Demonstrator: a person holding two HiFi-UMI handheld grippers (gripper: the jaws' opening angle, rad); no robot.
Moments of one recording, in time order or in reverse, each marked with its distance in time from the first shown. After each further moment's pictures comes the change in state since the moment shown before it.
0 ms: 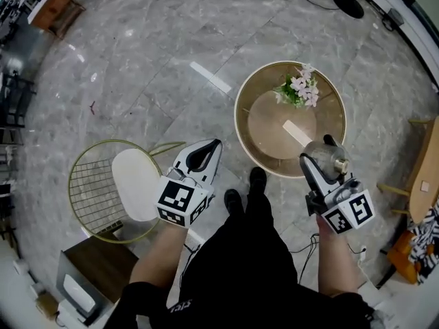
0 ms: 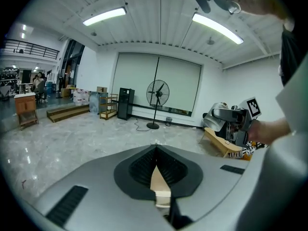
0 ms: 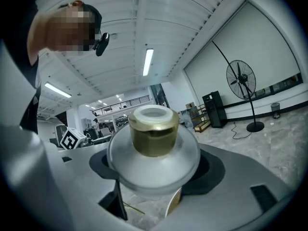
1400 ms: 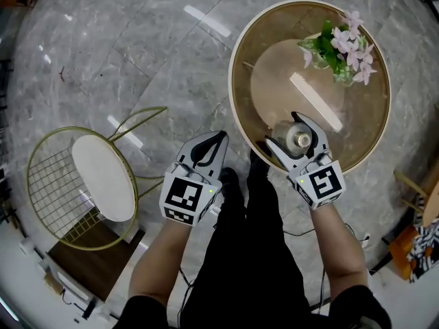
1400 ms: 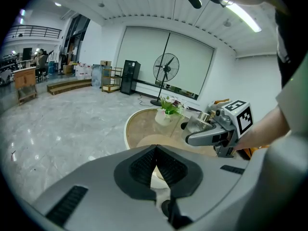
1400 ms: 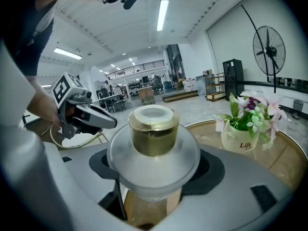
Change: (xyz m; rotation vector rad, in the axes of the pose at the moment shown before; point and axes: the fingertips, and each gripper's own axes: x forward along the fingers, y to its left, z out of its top) left arm 0.188 0.041 -0.281 -0.099 0.220 0.000; right arm 0.132 -0.135 -0.367 -0.203 0.450 0.110
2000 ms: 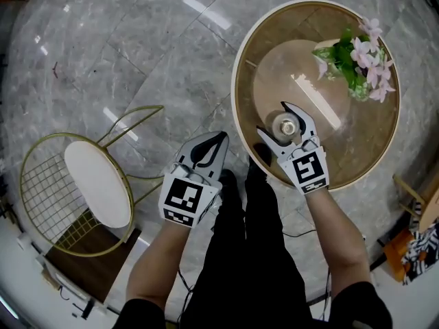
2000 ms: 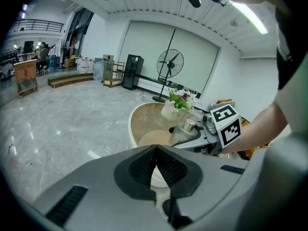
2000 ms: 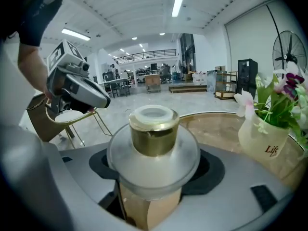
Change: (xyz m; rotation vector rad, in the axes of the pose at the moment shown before) left arm 0.052 0.044 -0.028 -0.040 0.047 -0.005; right arm 0.102 -0.036 -0.044 -0.136 0.128 0.008
